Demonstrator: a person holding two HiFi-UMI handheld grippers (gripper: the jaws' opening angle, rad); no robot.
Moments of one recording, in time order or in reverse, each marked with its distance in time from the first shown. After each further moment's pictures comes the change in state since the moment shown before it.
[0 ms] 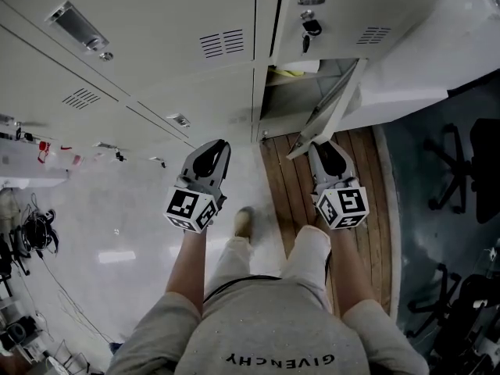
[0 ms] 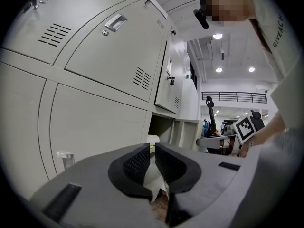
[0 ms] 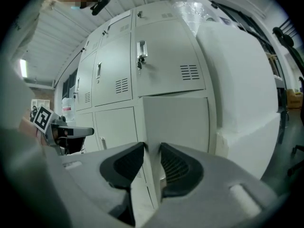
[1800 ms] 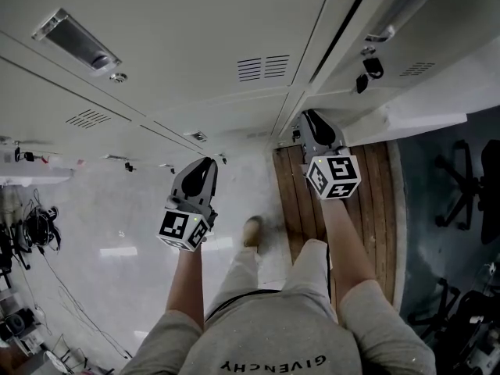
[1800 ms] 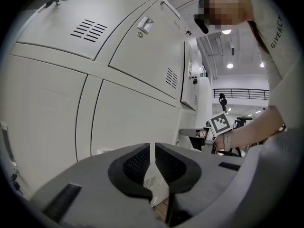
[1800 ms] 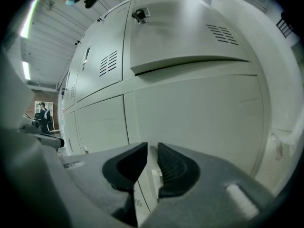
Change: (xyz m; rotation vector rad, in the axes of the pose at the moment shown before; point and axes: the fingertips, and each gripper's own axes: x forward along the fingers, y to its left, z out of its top) left arm -0.030 0.096 -0.014 -0.021 0.015 0.135; right arm 0.165 0.028 0.016 0.002 -0.032 0.069
